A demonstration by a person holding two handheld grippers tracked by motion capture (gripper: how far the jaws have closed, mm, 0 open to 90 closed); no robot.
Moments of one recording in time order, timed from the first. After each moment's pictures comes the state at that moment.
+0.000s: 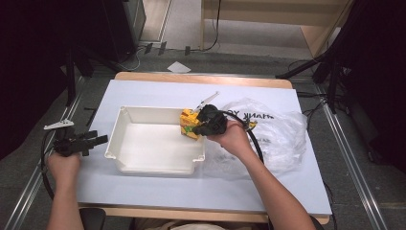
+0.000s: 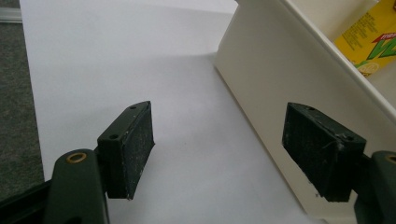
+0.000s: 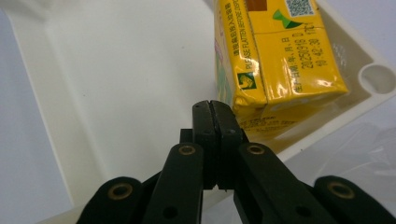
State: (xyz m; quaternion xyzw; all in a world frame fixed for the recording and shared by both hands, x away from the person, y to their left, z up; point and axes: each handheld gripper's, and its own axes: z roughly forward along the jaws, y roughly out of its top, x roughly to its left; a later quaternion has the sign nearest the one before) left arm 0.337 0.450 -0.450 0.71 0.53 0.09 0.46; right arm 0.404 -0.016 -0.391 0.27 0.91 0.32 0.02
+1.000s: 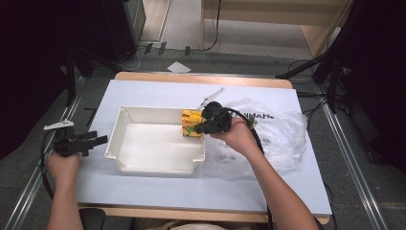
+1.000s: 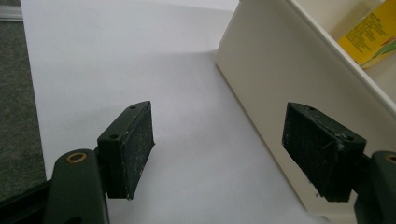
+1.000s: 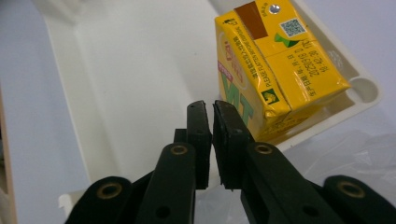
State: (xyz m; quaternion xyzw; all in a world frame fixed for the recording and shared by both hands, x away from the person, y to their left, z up) left arm 0.336 0.450 -0.450 0.71 0.53 0.09 0.46; right arm 0.405 -0.028 -0.377 0.24 0.91 0.34 0.00
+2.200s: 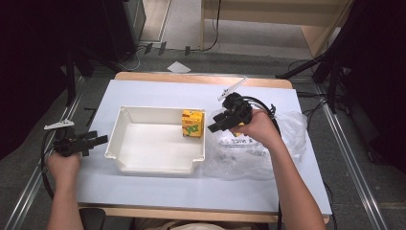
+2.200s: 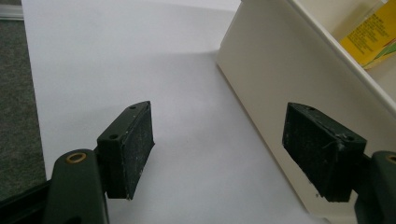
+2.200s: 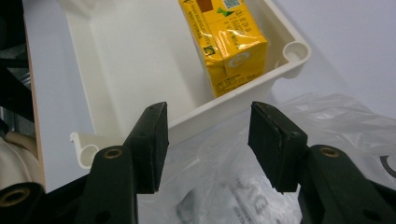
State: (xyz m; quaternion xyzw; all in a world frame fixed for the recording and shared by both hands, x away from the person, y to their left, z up) left arm 0.337 0.450 -0.451 0.71 0.53 0.09 0.46; right arm 0.425 -0.083 -0.360 0.24 0.91 0.34 -0.04
